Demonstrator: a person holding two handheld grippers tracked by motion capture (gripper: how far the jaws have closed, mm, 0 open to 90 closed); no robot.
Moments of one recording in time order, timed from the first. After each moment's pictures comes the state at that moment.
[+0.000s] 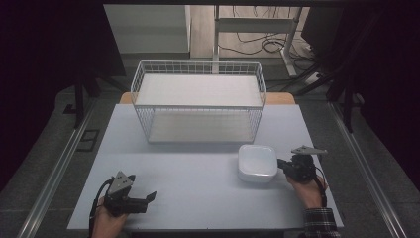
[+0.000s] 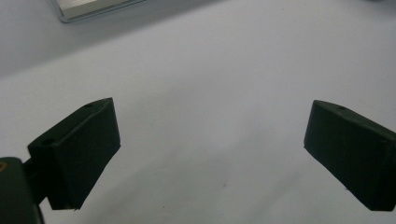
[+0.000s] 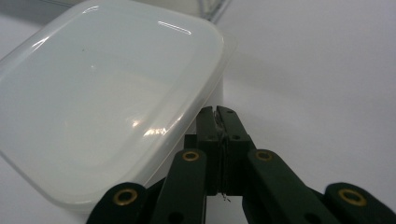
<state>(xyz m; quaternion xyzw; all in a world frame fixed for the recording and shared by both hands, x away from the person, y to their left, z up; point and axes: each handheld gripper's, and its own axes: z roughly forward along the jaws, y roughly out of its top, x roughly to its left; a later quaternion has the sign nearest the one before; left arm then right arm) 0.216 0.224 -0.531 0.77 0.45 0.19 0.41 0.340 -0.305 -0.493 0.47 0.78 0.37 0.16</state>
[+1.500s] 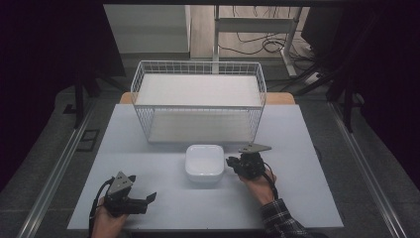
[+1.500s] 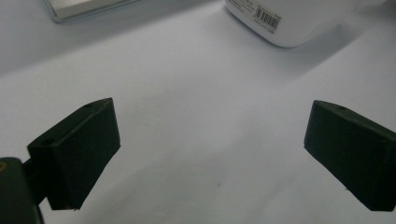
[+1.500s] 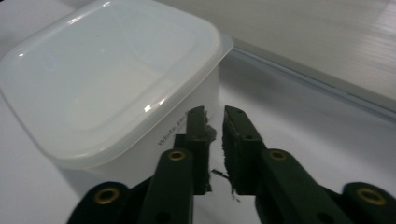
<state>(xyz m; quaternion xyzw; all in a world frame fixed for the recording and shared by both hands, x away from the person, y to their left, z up) 0.216 0.224 -0.530 0.77 0.45 0.17 0.42 0.345 -0.171 -0.505 0.37 0.82 0.42 0.13</state>
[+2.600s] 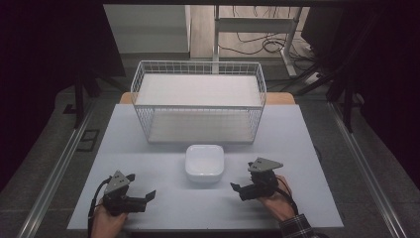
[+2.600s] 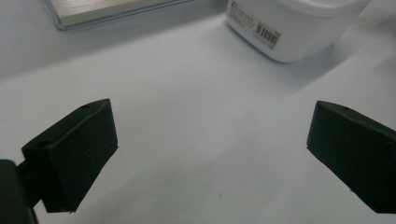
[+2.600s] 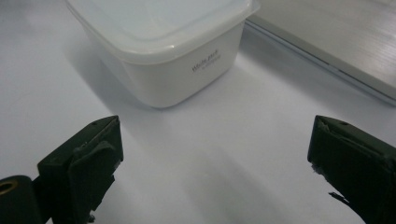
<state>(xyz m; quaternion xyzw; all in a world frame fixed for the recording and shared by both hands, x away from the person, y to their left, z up) 0.218 0.228 -0.532 0.75 0.45 0.17 0.45 0.300 -0.199 -0.500 0.29 0.85 0.40 0.16</state>
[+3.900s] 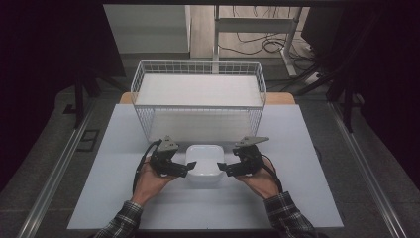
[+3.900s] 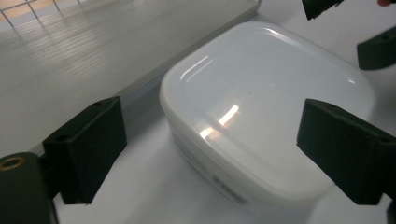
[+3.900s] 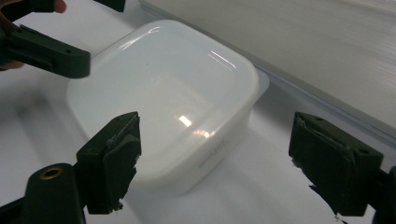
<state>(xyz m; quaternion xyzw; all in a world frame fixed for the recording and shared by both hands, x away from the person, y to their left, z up) 0.332 0.128 -0.497 0.81 0.37 0.14 0.44 0.351 -0.156 -0.475 0.33 0.85 0.41 0.09</state>
